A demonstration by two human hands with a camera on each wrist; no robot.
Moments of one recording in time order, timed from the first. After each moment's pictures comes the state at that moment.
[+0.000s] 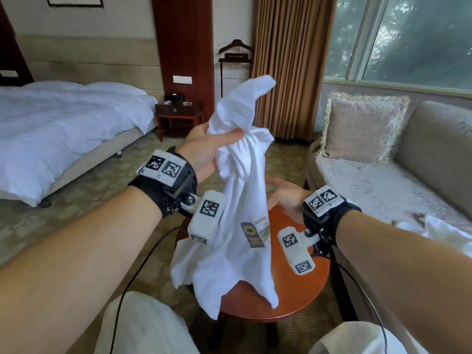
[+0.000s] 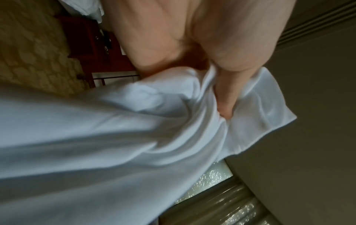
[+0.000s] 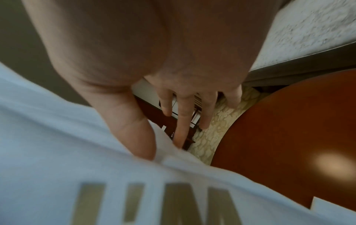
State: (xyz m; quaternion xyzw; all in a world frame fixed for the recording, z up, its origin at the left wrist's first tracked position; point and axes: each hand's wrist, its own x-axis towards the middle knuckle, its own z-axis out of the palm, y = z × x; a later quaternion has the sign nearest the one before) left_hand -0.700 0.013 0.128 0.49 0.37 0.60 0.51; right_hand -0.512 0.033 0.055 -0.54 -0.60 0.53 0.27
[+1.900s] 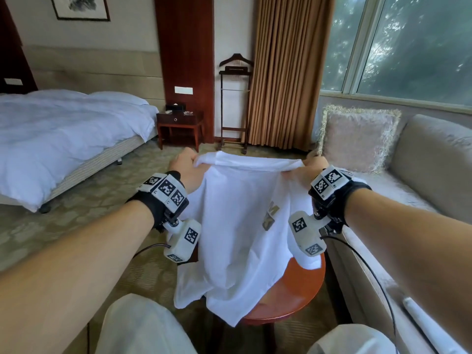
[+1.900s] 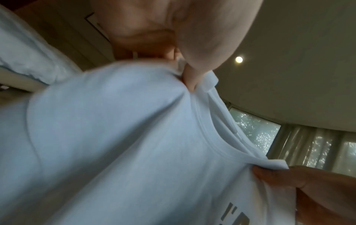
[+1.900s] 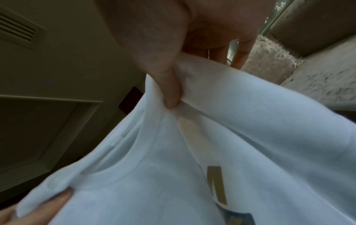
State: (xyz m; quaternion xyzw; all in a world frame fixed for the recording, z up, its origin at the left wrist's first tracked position) left_hand -0.751 0.021 0.088 0.58 0.67 0.44 0.15; right_hand -0.480 0.029 0.121 -0.70 -0.55 0.29 0.35
